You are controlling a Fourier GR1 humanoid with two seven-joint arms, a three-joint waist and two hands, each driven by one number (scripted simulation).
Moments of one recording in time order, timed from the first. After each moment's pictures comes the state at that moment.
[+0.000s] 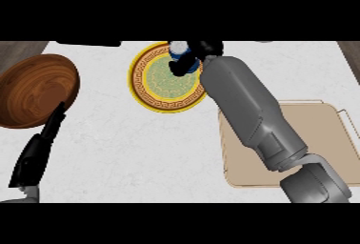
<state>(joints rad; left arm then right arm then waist) 0.01 0.28 0.09 -1.49 -0.21 -0.02 -0.11 -1.28 -0.01 0.08 -0.44 0.67 -0.20 0.05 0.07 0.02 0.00</state>
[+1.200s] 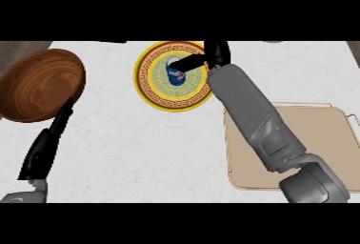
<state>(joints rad) -0.03 0.26 0.08 -1.46 -0.23 -0.02 -0.12 -1.26 0.00 -0.03 -0.28 0.27 -0.50 -0.06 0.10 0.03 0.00</state>
